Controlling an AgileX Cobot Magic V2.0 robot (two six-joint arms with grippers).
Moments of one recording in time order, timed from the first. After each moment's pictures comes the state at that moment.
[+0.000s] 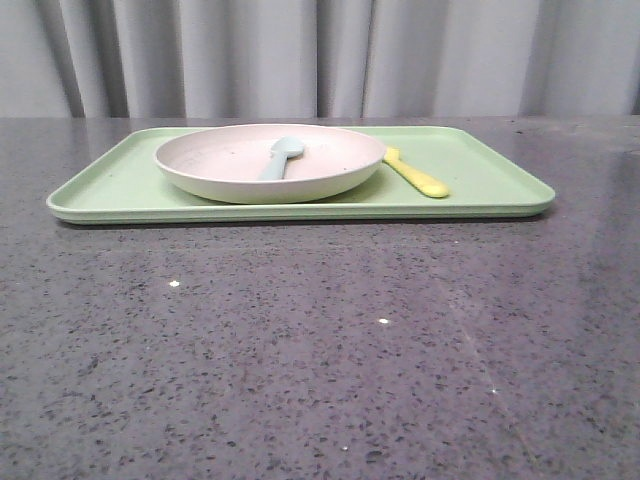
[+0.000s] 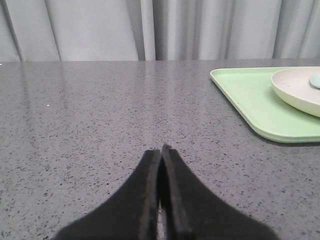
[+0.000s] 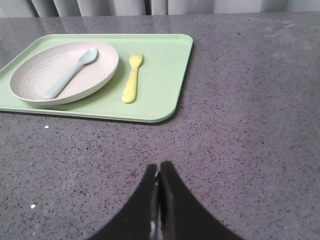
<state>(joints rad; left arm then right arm) 0.00 0.00 0.00 -0.13 0.15 0.06 0.43 0.24 -0.51 -0.13 0.67 0.33</state>
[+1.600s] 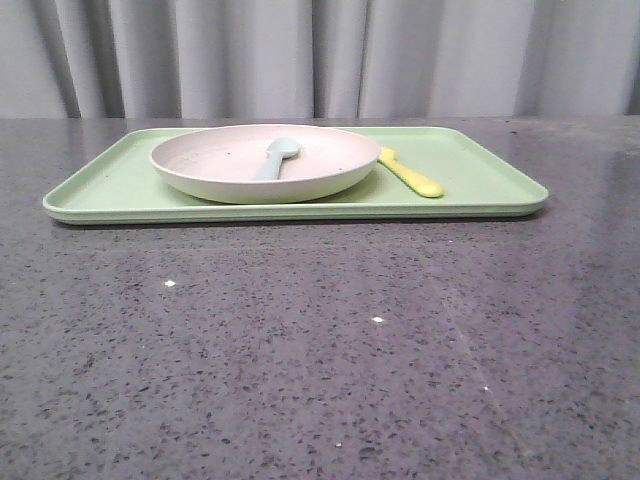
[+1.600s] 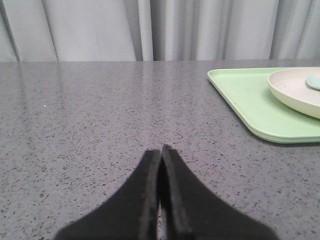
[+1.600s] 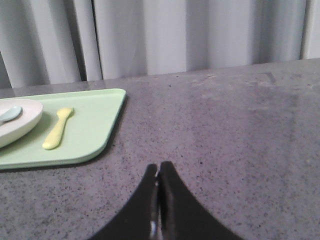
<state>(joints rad) 0.00 0.00 0.00 -0.13 0.15 0.06 0.07 0.02 0.01 0.00 0.06 0.19</state>
